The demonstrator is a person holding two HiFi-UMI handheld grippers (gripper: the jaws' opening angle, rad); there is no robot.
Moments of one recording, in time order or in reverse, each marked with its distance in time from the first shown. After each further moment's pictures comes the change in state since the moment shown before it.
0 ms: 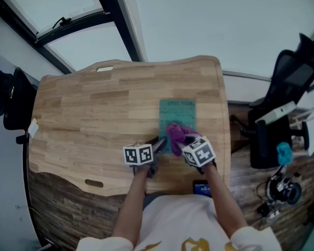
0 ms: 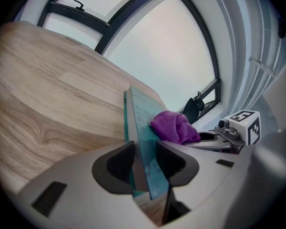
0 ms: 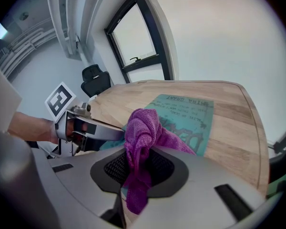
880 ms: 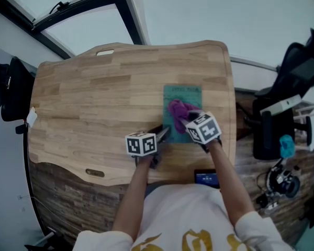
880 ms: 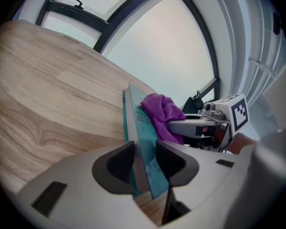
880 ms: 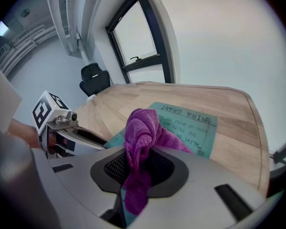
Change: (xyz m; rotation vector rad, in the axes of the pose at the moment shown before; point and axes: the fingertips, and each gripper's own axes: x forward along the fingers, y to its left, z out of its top) left arm 0.000 -0.004 0.000 0.002 0.018 -0.012; right arm 0.020 -0.030 0.038 -0.038 0.016 -0.005
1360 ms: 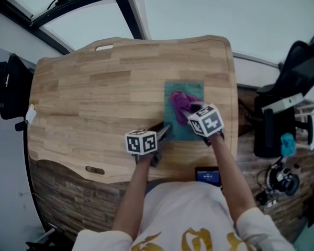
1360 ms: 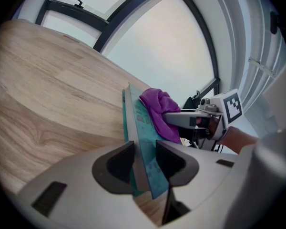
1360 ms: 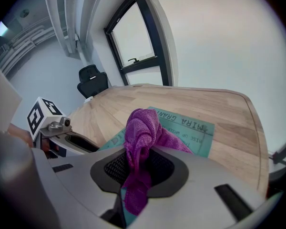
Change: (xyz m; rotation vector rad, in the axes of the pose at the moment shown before) left arm 0.001 0.004 -0.004 -0.015 0.011 0.005; right arm 0.005 -0.014 0.016 0.012 -0.012 -0.001
